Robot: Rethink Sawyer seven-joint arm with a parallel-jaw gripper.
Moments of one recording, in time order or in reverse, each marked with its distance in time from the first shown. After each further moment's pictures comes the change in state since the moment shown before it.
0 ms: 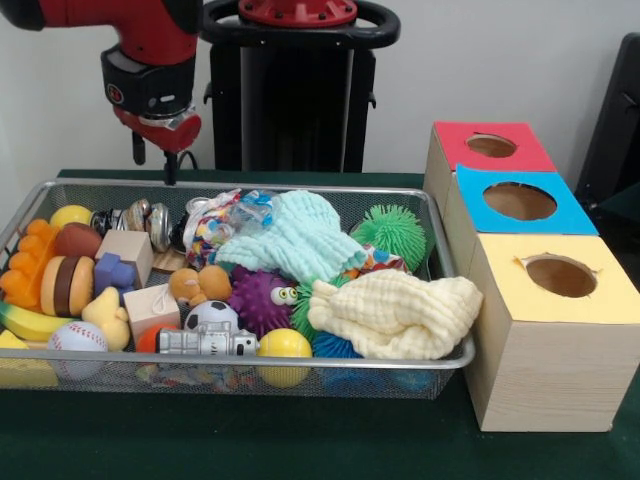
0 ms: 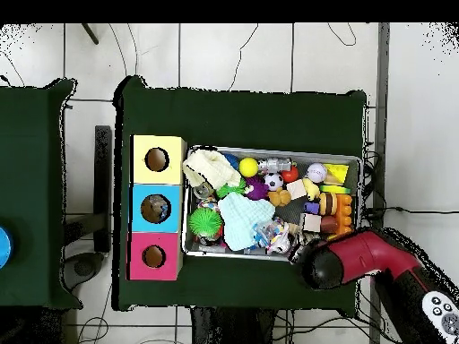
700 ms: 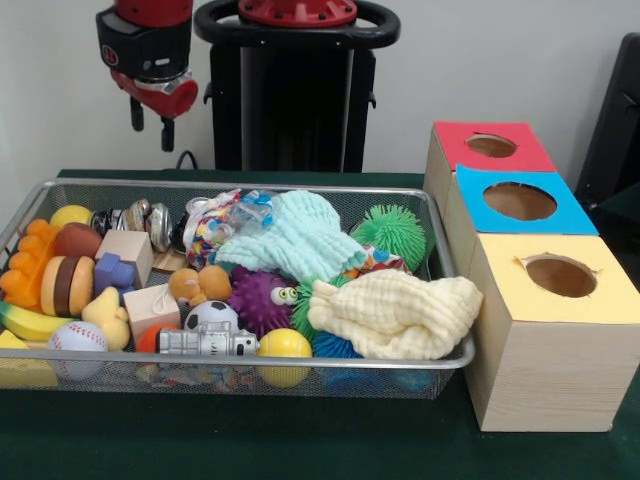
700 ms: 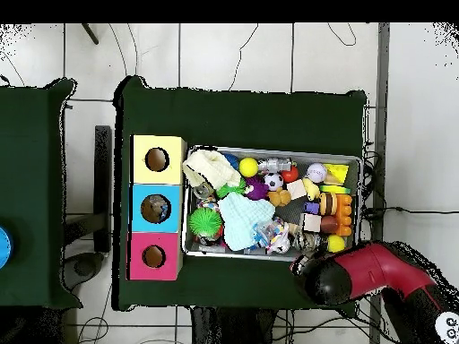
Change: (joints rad) arm -0.028 -0.109 0.024 0.089 0.091 0.000 0.000
